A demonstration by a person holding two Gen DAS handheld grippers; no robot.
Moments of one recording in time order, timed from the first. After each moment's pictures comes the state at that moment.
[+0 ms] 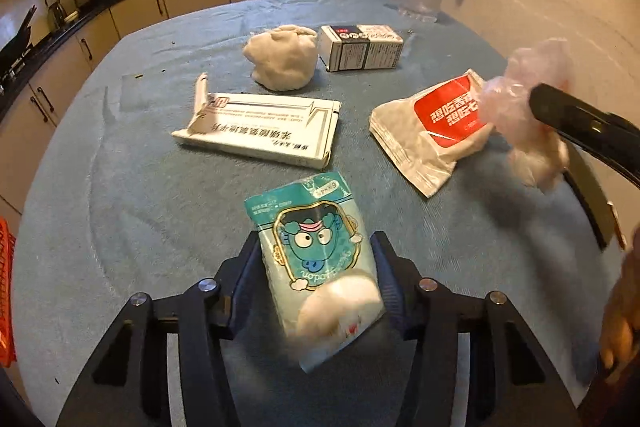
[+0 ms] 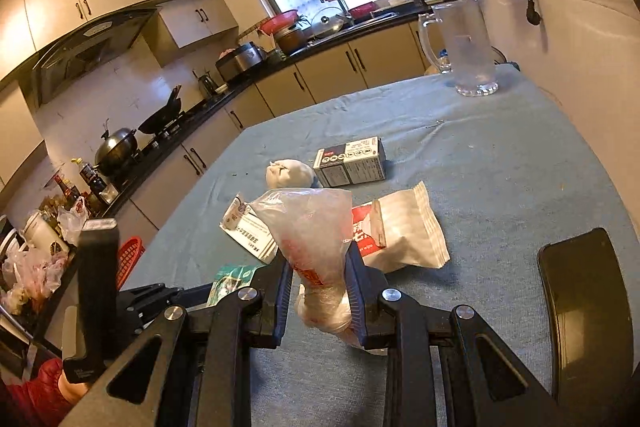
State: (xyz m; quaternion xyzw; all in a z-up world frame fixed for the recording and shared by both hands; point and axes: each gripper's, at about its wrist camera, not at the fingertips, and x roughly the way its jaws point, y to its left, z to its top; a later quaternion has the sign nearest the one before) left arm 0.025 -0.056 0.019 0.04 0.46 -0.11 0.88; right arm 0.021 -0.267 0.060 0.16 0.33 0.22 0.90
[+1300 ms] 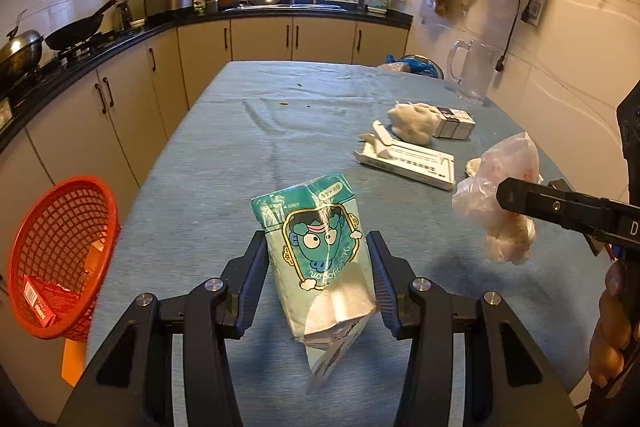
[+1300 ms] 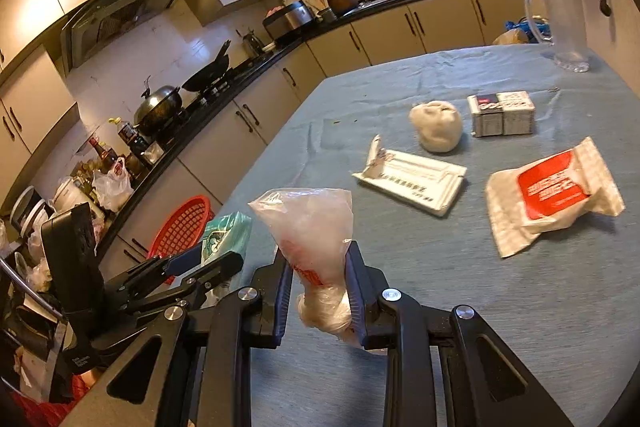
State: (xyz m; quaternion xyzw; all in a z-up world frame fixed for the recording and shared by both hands) left arm -0.050 0.100 0.064 -0.02 0.36 -0.06 0.93; right arm -0.006 -0.126 0.071 0.15 0.38 0.30 0.86
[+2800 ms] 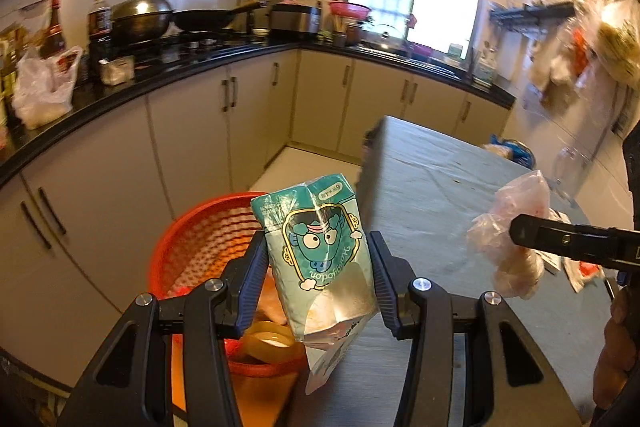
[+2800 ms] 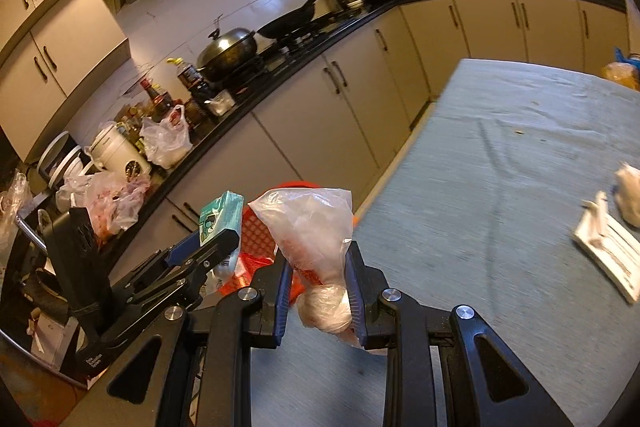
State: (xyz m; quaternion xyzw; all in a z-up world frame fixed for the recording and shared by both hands) left arm -0.099 0.298 0.103 -0.11 0.29 0.12 0.94; right arm 0.021 0.082 0.108 0.09 0.40 0.42 0.81
